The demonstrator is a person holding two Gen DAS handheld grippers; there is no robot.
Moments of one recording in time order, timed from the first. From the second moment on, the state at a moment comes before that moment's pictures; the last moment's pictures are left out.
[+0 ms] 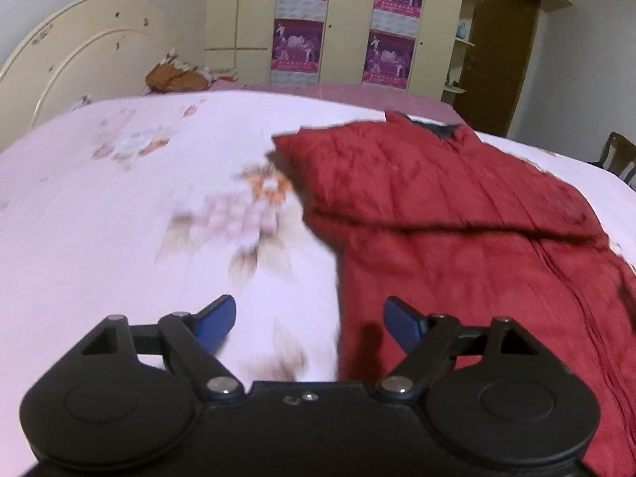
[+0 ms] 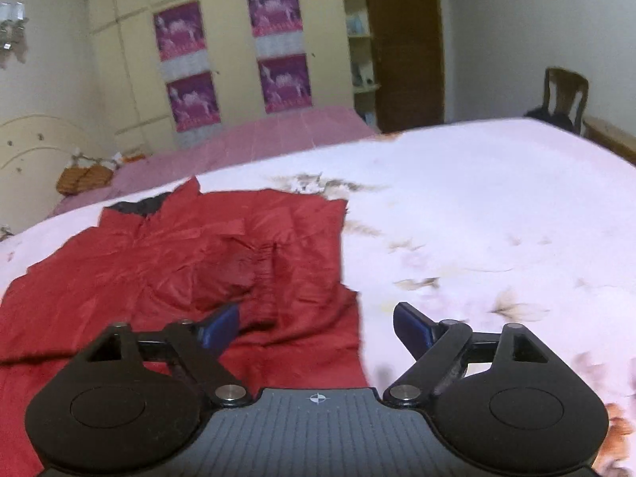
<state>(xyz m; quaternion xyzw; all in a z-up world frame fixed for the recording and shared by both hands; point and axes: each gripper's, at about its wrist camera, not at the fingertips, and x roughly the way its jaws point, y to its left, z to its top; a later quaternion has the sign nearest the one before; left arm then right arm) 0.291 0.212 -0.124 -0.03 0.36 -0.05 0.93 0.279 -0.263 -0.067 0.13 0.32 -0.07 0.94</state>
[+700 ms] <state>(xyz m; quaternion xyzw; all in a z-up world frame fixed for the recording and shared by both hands) 0.133 0.230 -0.133 -0.20 0.40 -0.06 0.89 0.072 -0.351 -0.091 0.29 0.39 0.01 0.87</state>
